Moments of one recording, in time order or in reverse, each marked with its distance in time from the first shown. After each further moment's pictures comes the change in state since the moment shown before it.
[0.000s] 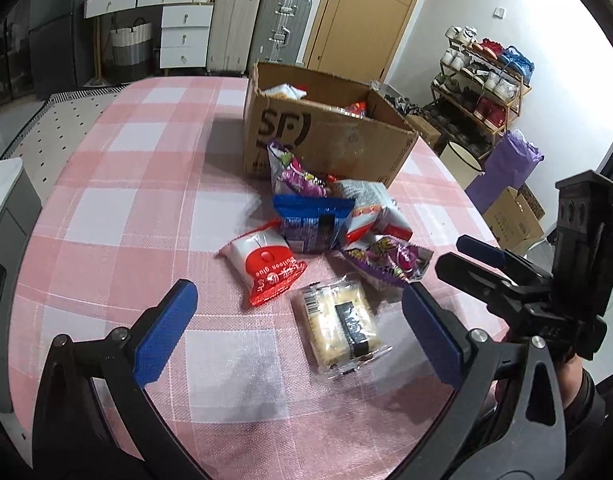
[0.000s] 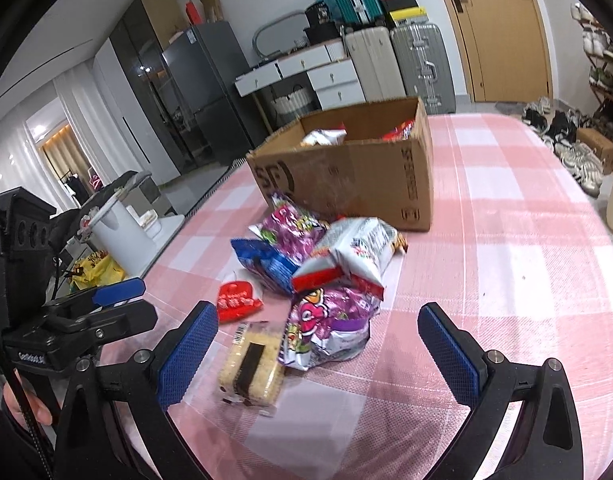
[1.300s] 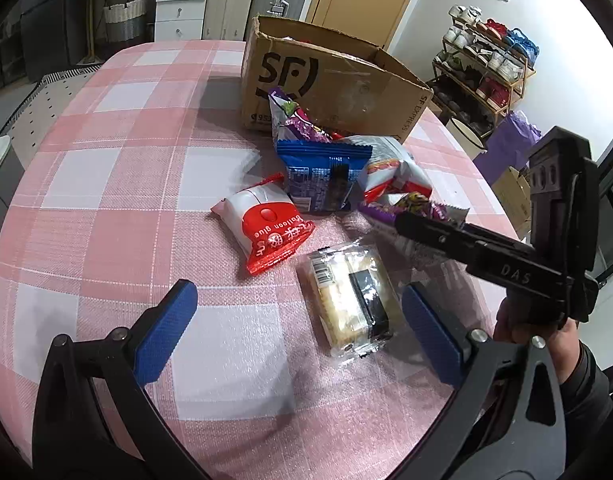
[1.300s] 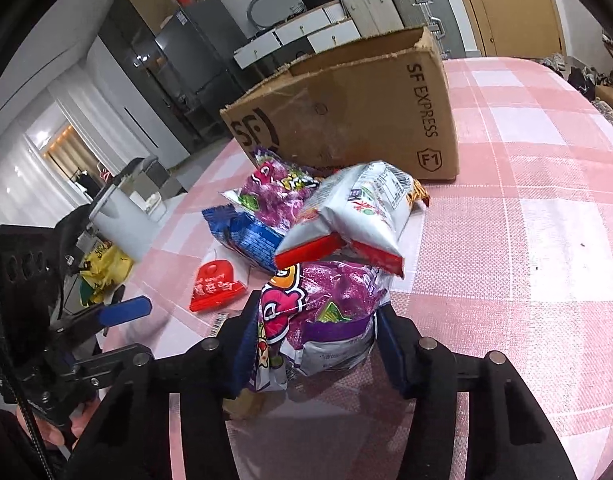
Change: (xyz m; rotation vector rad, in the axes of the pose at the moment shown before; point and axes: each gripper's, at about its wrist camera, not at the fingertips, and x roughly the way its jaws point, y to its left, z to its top) left arm 0.036 0.011 -0.021 -0.004 0.091 -0.010; right arm 0.064 -0.018 -0.009 0.065 0.109 0.080
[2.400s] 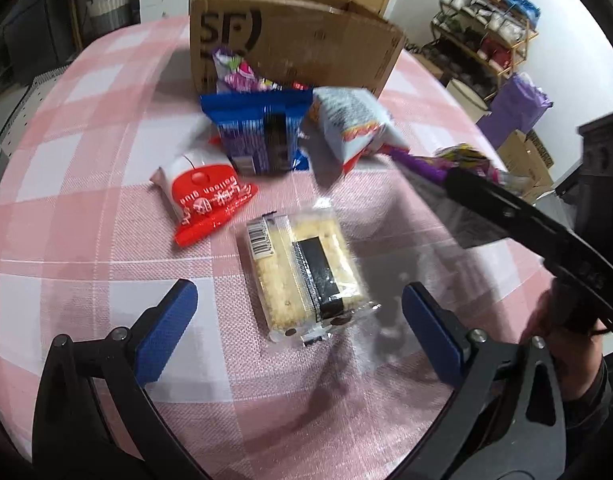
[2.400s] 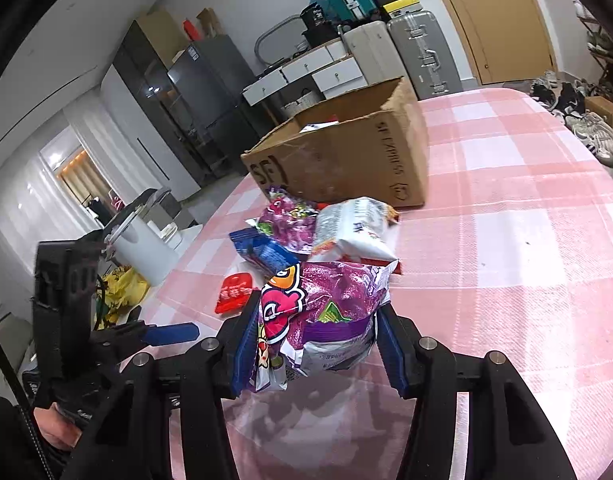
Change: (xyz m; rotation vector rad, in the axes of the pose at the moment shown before) left arm 0.027 -0.046 -0.013 0.058 0.124 0.047; right arm -0.068 -0.012 -0.025 0.010 -0.139 0.038
